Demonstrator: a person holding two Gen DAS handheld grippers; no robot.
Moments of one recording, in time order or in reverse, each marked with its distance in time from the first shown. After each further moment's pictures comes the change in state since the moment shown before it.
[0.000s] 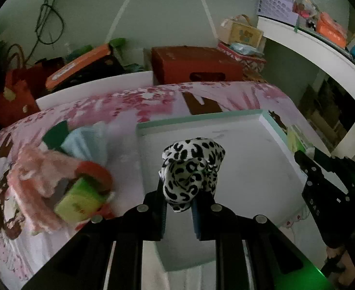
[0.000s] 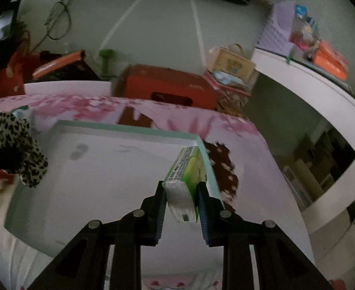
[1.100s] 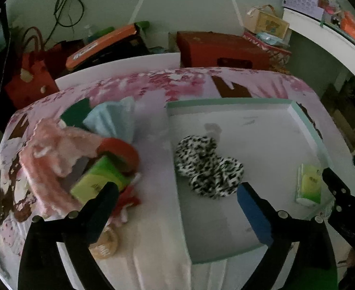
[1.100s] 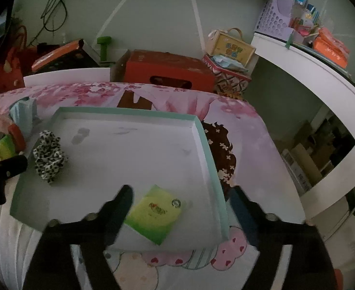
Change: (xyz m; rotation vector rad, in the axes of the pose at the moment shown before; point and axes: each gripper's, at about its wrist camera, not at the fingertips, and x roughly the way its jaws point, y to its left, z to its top) left arm 0.016 0.017 -0.012 -0.056 0.082 0.112; right arm -0.012 -0.001 -0.007 0.005 0.098 0.025
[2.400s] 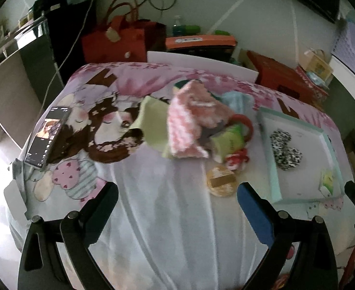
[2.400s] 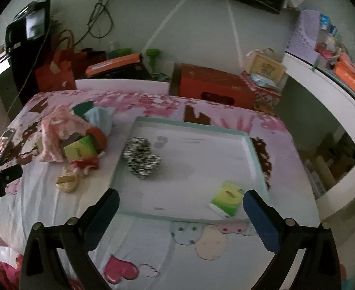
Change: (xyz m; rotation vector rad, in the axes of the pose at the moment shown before) left arm -0.100 0.153 -0.081 -0.283 -0.017 0.108; right arm -0.102 0.083 0.004 -0.063 -0.029 0.175
